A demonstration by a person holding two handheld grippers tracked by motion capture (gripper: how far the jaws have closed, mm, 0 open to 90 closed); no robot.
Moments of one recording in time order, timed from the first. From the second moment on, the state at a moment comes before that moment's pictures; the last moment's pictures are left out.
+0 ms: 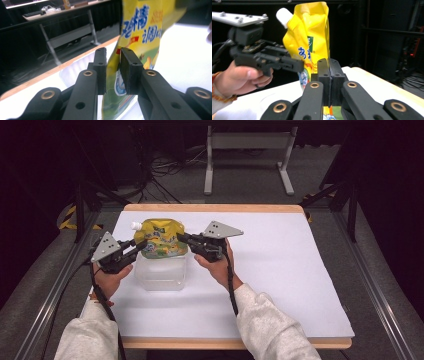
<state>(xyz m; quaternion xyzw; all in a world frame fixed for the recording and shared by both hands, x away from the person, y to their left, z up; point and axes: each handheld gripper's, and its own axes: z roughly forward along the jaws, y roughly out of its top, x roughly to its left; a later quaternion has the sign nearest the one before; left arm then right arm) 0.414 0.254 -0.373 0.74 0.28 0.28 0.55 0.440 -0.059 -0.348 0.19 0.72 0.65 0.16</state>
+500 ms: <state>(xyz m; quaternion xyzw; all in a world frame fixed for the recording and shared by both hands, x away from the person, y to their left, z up) 0.414 0.243 -0.387 0.77 0.28 0.29 0.50 0.453 -0.050 -0.366 0.22 0.75 0.60 0.17</state>
